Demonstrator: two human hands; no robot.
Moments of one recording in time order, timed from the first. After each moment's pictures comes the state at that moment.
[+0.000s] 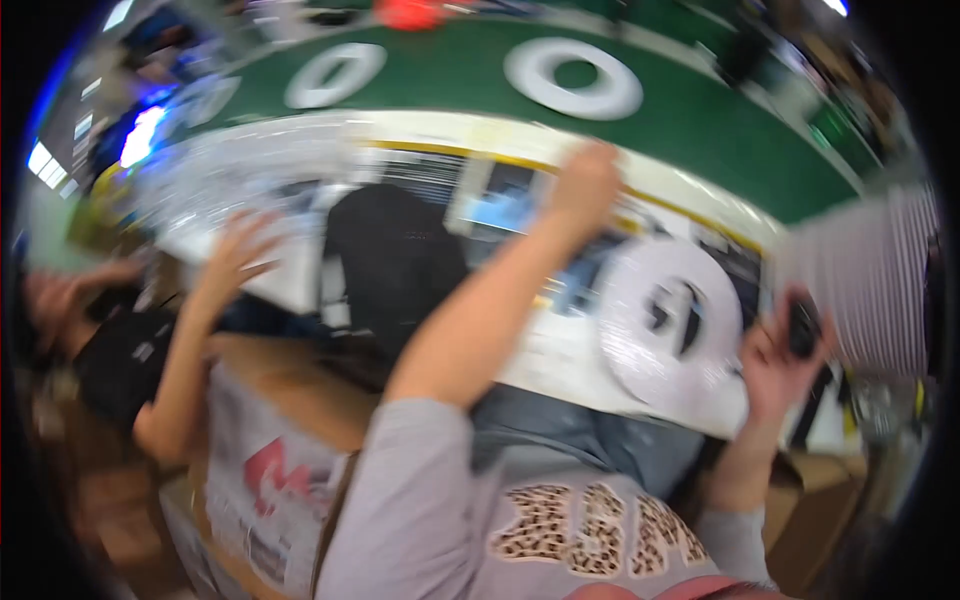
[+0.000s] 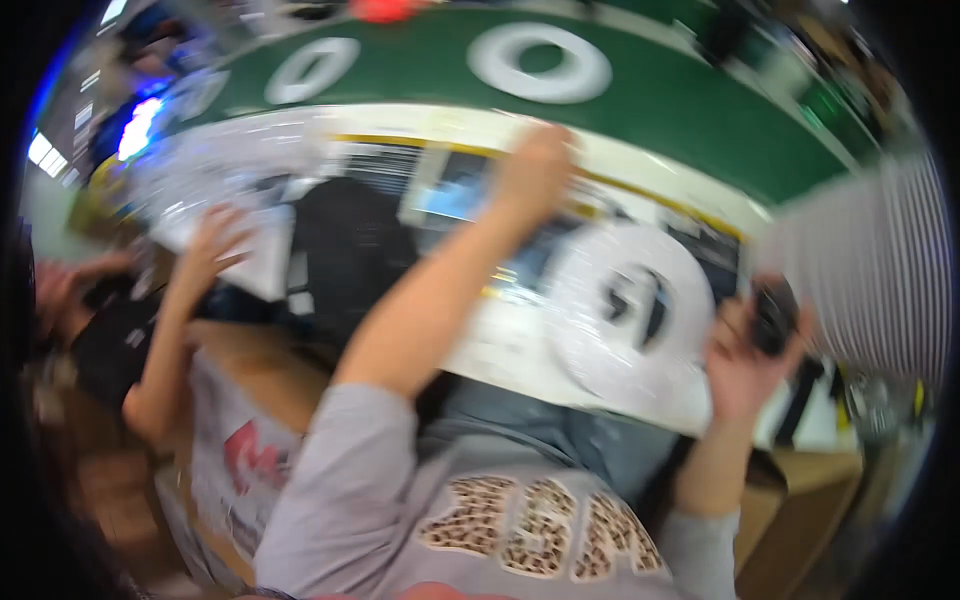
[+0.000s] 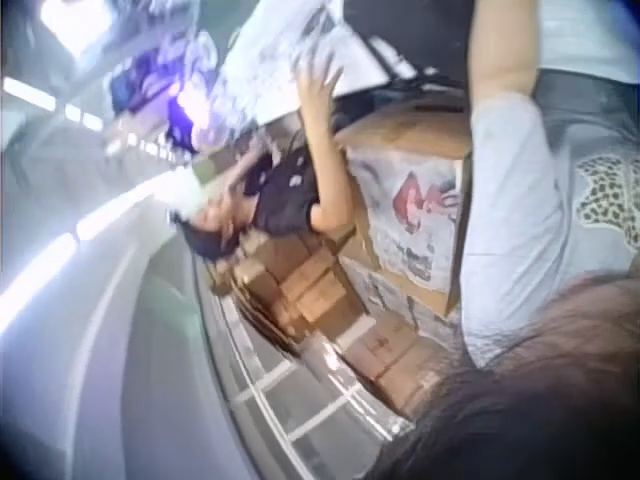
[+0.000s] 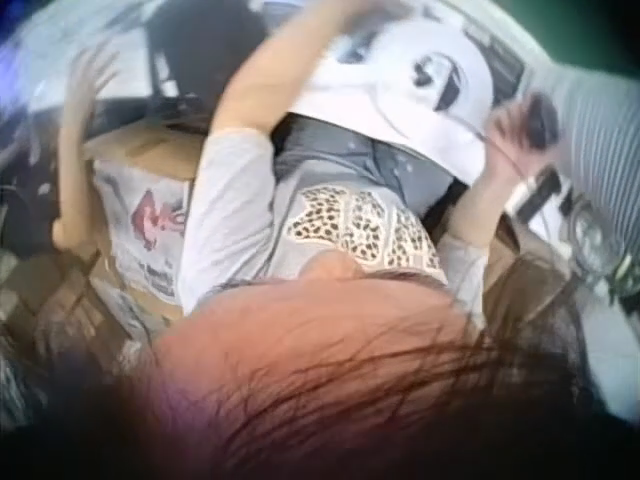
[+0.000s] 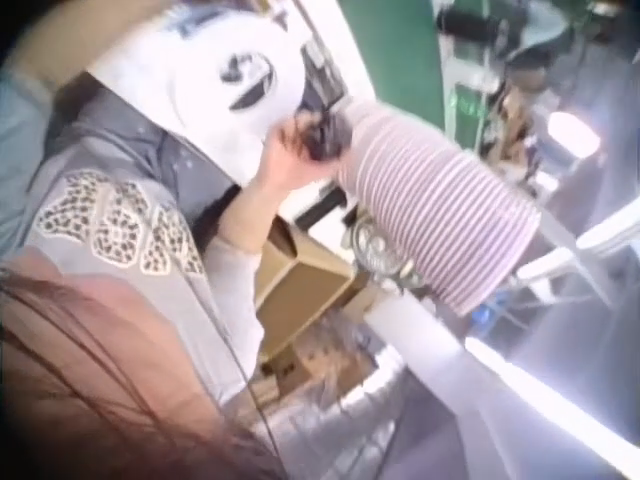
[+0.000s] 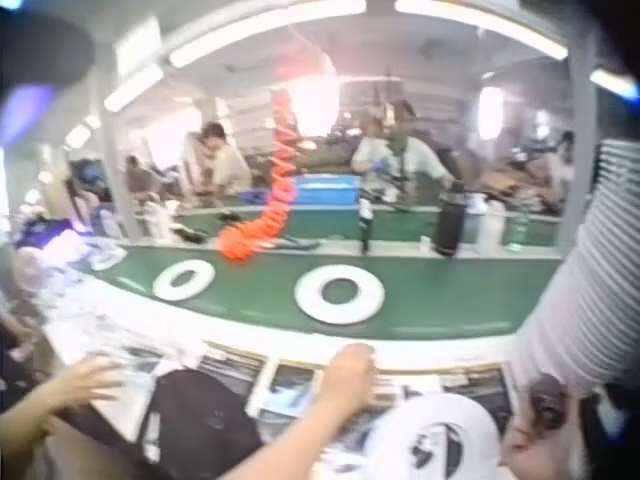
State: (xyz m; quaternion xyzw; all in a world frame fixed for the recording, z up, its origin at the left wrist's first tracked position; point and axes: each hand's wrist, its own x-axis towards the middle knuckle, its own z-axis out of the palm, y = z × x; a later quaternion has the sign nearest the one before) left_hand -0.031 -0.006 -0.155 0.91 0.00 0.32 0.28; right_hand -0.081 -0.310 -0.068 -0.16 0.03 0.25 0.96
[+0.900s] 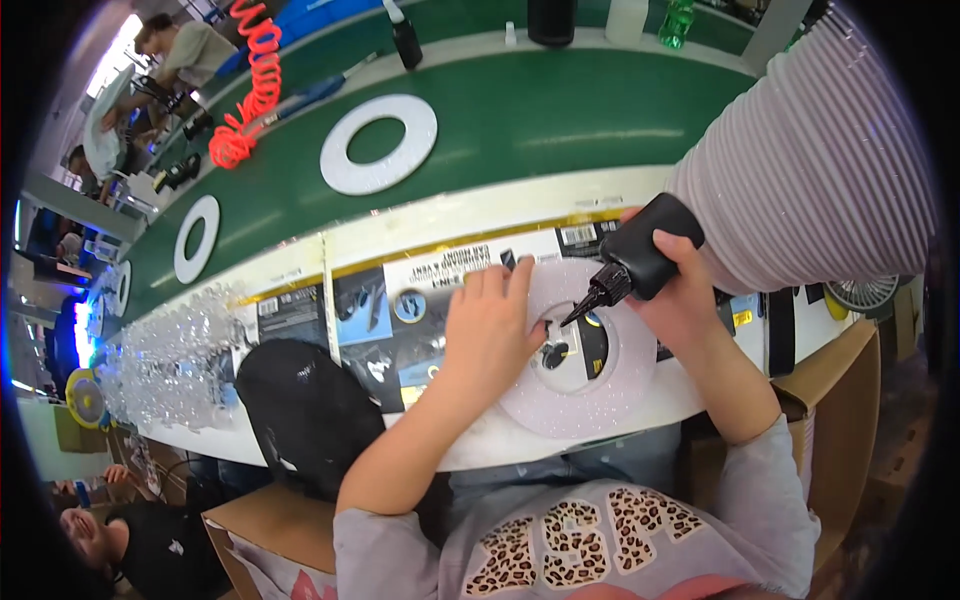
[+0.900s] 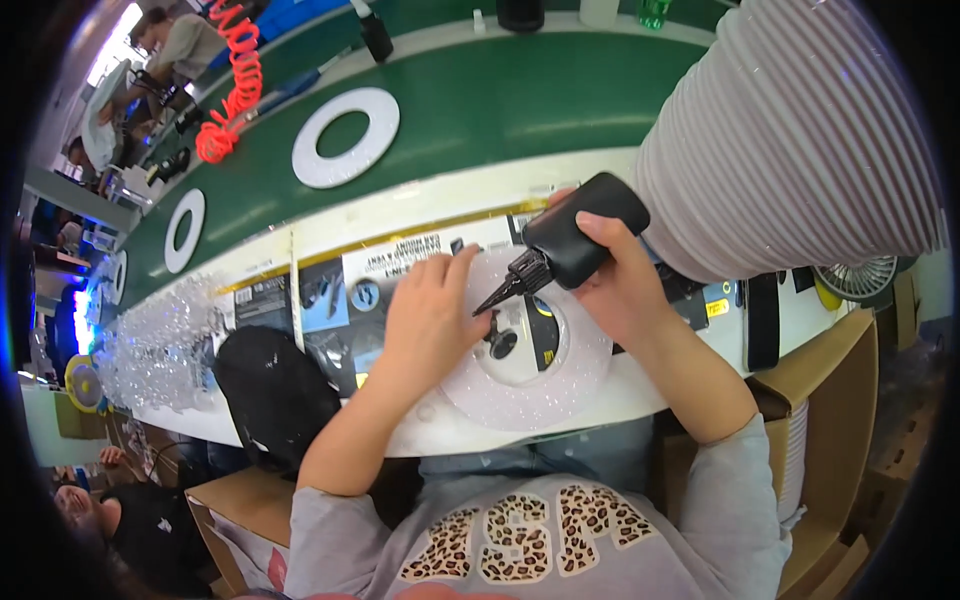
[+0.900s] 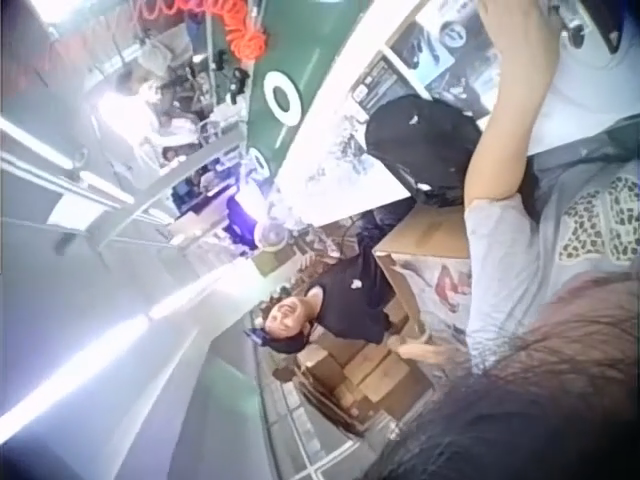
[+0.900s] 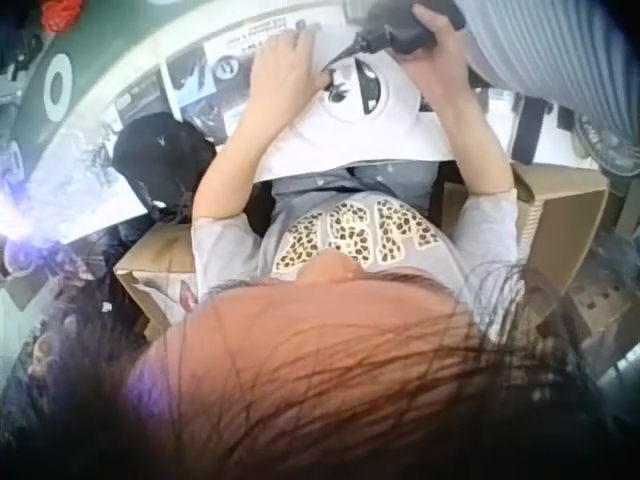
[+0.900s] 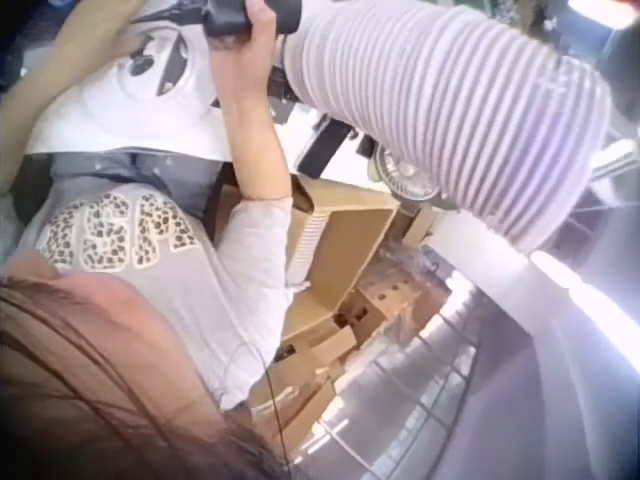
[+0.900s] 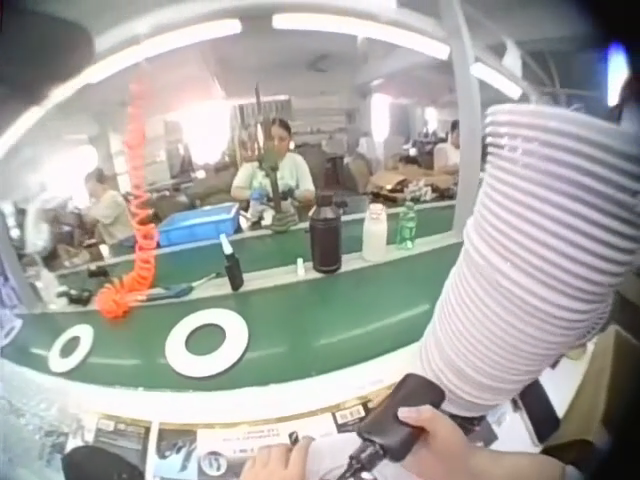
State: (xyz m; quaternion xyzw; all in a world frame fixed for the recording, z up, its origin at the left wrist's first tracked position) left_hand -0.089 -0.090 -0.096 0.97 -0.12 0.07 0.20; right_hand -0.038 -0.292 -0.057 -0.40 0.04 0.23 0.89
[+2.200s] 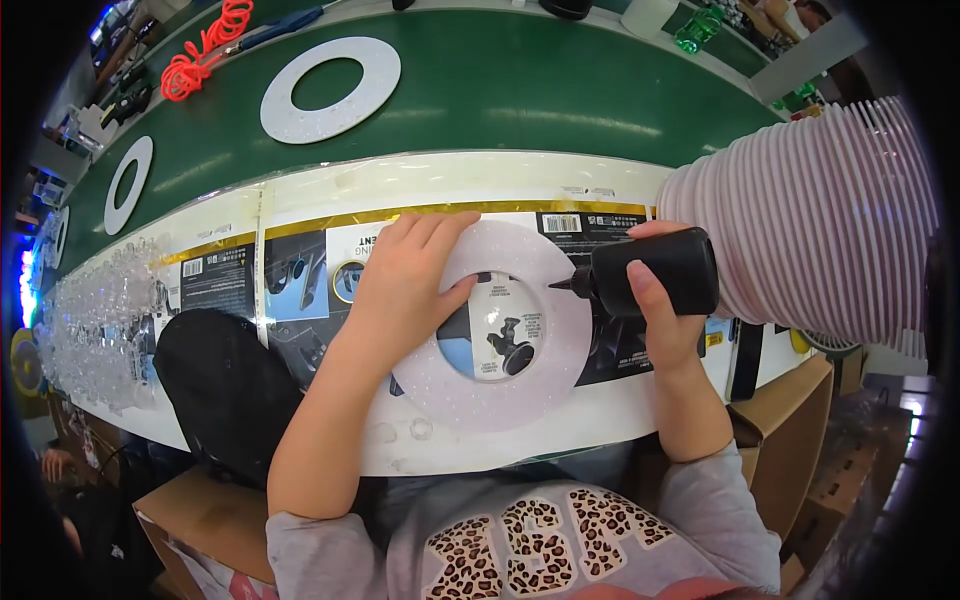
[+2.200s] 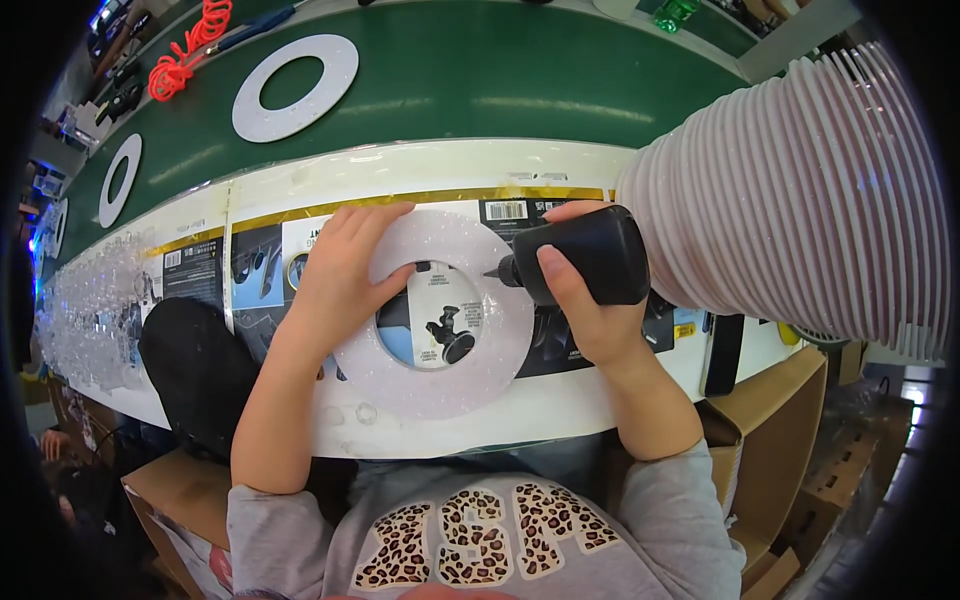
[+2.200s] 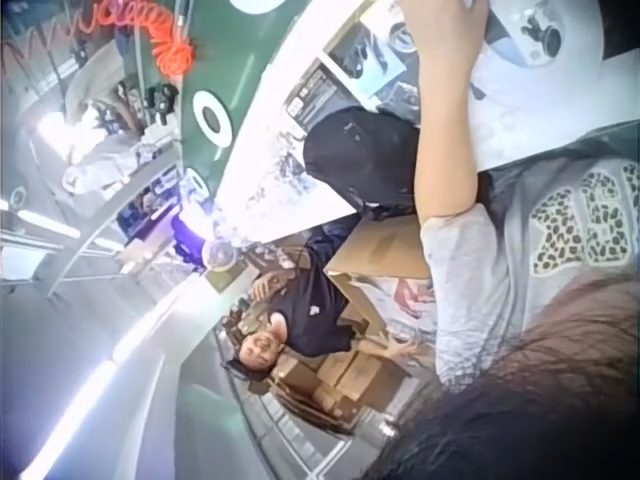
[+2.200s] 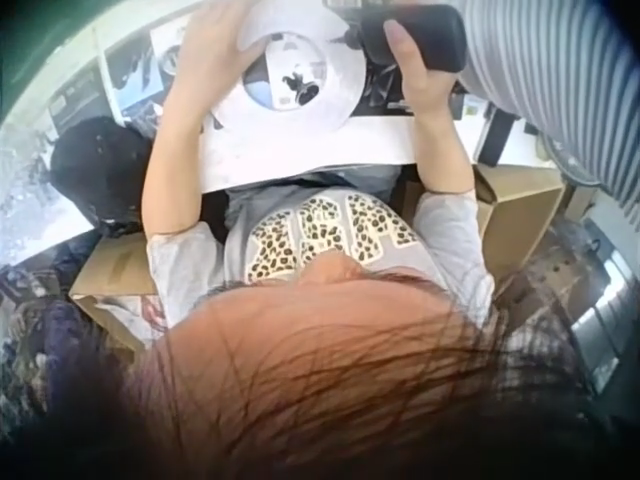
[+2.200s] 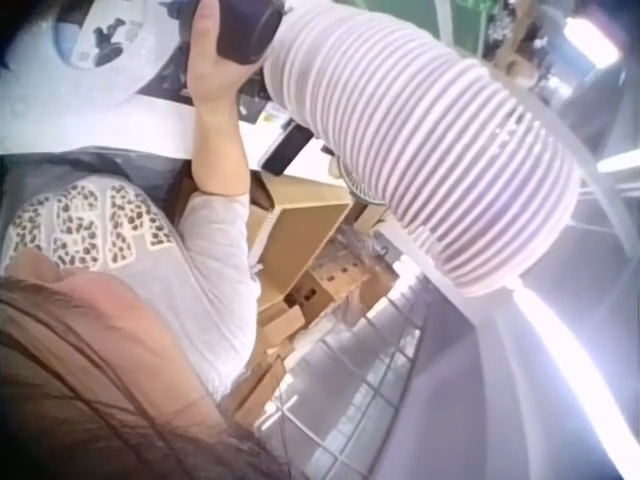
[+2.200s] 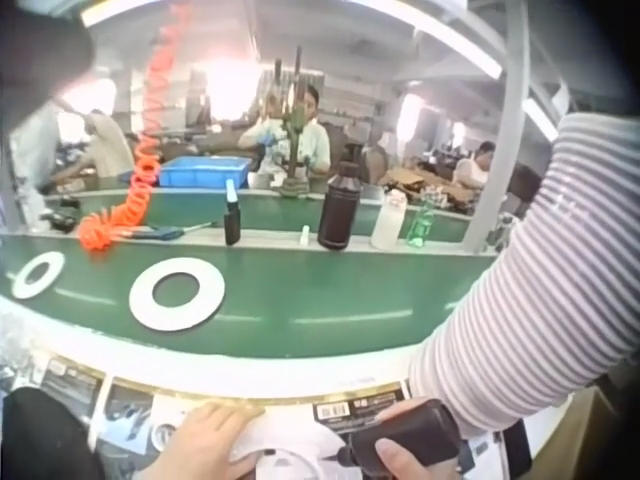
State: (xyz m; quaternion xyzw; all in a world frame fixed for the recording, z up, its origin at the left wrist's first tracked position) left_hand -0.059 -0.047 -0.112 0.93 -0.15 0.12 0.31; right_hand -0.034 -0.294 -0.071 -0.76 -0.21 -0.07 0.61
